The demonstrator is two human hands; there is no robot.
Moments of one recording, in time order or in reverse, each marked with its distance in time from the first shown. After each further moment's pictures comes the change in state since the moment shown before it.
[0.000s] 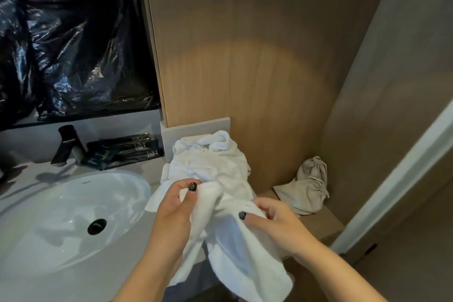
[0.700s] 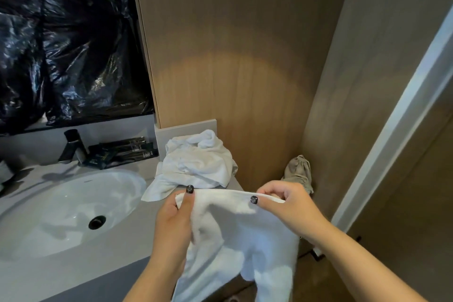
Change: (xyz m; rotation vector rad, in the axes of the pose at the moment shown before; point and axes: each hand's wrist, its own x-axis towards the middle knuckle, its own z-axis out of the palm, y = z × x) left_hand -0.092 -0.001 0.021 -0.110 0.049 0.032; right_hand -0.088 -0.017 -0.042 -0.200 0.187 -0.251
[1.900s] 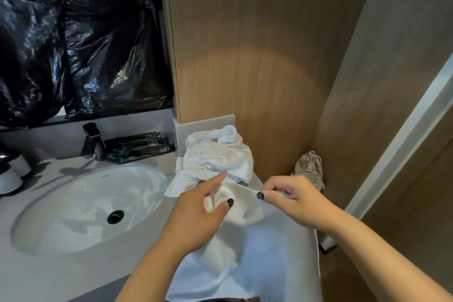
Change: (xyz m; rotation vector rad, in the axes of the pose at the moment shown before) left_hand 0.040 0.027 -0.071 0.672 -0.362 0.294; right_hand 0.027 -0.032 0.055 -0.253 -0.192 -0.182
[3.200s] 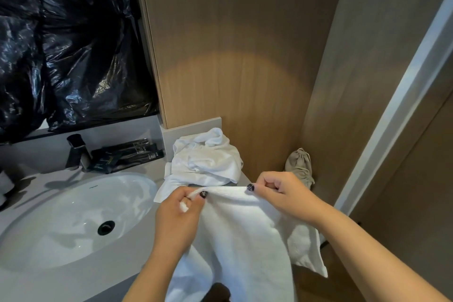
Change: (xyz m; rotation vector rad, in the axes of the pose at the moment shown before) left_hand -0.003 -0.005 0.025 -0.206 0.335 -0.170; right_hand -0.014 0.003 -0.010 0.058 0.046 0.114
